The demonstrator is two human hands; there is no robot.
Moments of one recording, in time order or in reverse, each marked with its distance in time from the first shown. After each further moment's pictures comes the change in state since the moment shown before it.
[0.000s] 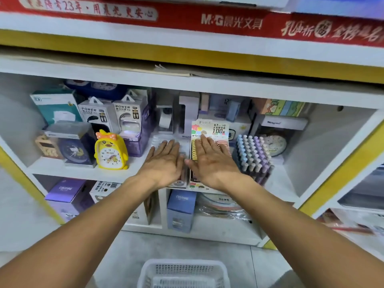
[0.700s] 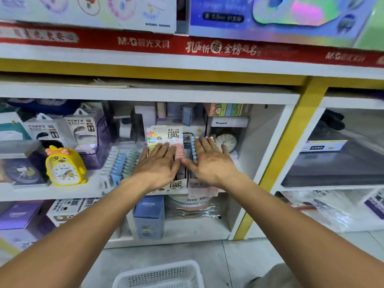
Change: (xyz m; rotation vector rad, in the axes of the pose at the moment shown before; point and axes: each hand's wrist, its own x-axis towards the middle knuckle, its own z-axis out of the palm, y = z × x) left_hand 0.008 0.095 0.004 0.131 0.032 0.181; right_hand -0.058 0.088 -0.022 -0.014 0.129 0.172
